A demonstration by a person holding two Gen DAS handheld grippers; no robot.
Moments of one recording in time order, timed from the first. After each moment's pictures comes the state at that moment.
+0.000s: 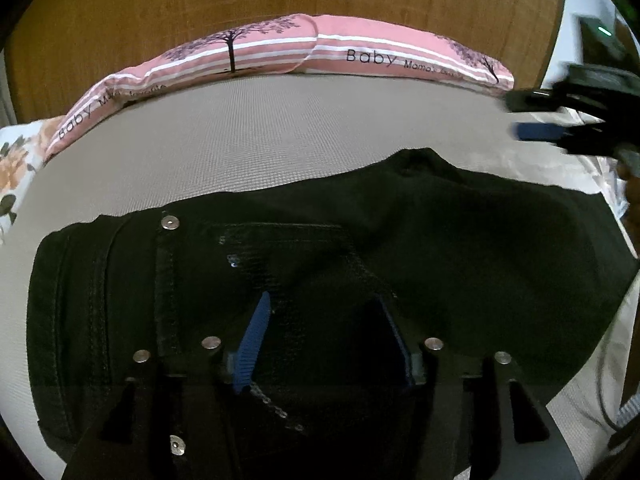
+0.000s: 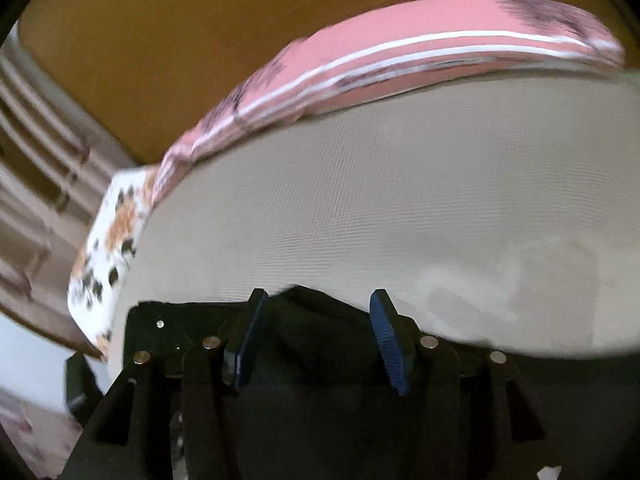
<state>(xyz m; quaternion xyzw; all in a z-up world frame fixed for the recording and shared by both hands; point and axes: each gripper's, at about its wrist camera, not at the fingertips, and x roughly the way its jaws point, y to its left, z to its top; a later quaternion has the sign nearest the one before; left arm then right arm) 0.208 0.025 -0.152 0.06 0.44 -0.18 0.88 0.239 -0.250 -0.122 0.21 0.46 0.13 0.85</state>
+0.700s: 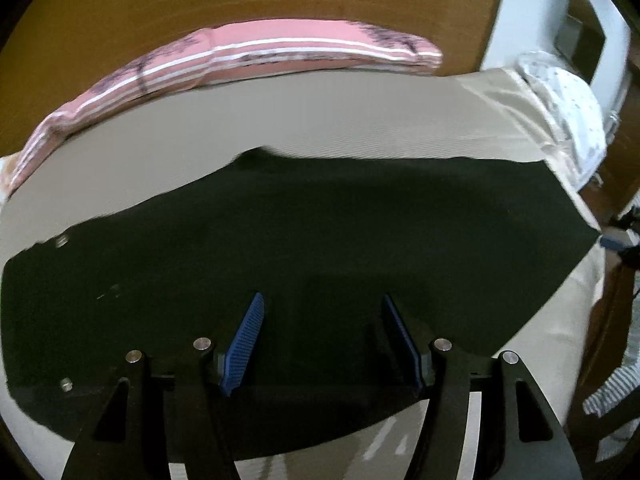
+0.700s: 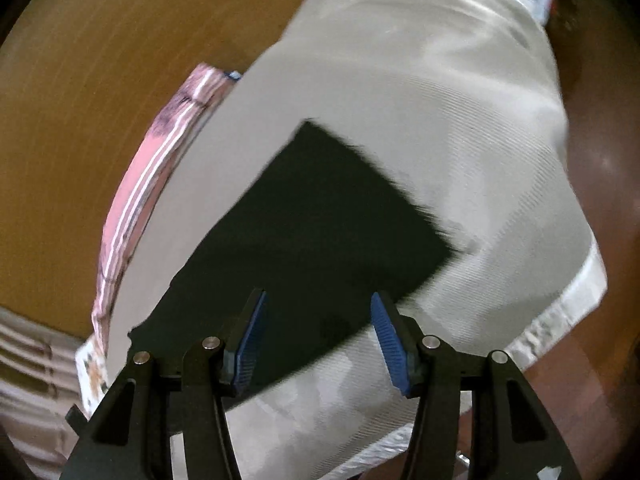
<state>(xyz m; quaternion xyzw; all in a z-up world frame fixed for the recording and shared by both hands) 0.155 -0.077 -0.129 0.08 0.45 -0.26 0.85 -0.043 -0.554 -0.163 0.44 0.39 -0.15 0.80</state>
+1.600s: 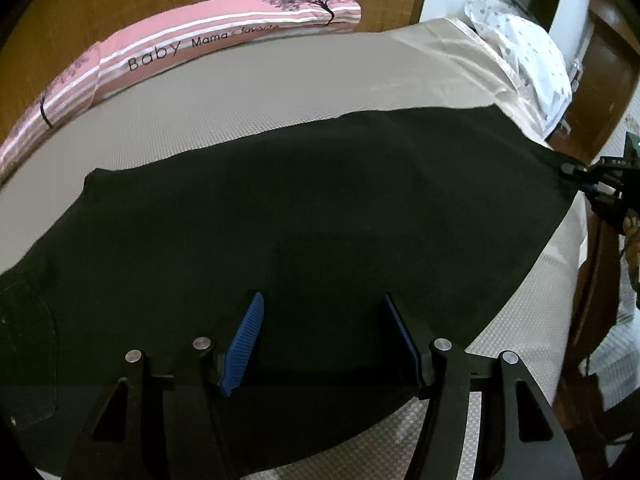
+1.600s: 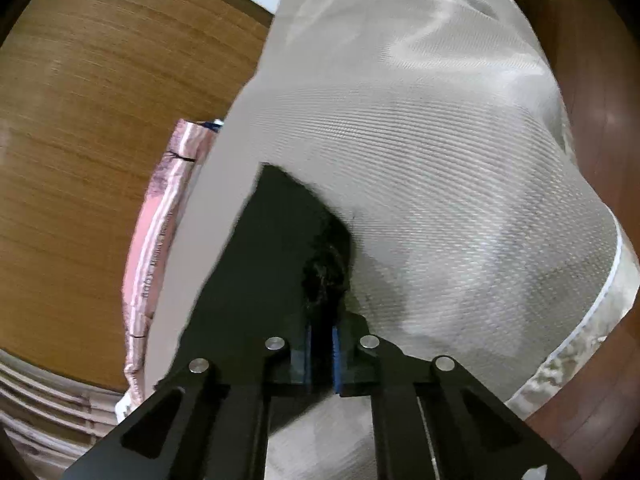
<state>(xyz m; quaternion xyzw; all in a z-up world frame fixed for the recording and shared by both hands) 0.140 -0.179 -0.156 0.13 0.47 -0.33 0.81 -0.045 -0.589 -0.195 0.51 0.30 -0.15 0.79</state>
